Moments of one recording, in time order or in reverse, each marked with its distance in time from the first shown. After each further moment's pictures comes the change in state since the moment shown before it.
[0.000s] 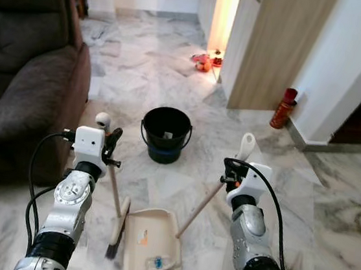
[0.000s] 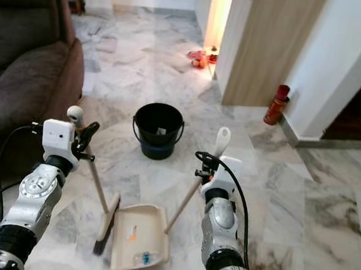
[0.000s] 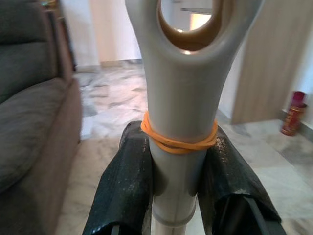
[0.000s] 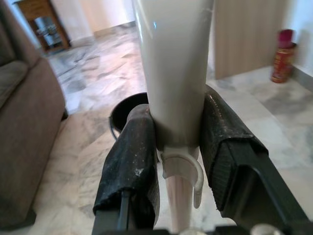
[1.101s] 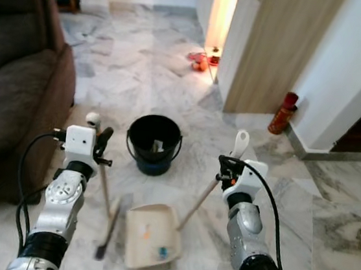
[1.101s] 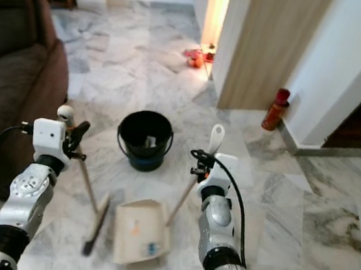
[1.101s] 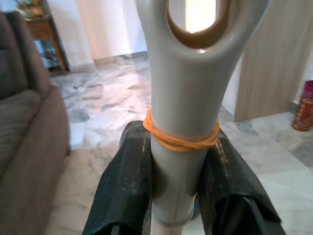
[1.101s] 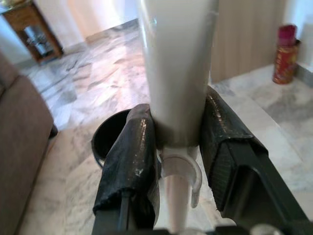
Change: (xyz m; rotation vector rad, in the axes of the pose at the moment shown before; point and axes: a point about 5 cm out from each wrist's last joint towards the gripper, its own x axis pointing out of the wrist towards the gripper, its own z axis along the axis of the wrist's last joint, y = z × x) left arm -0.001 0.006 -0.002 0.019 0.022 0.024; right arm -0.001 -0.001 -0.001 0.031 0.005 0.002
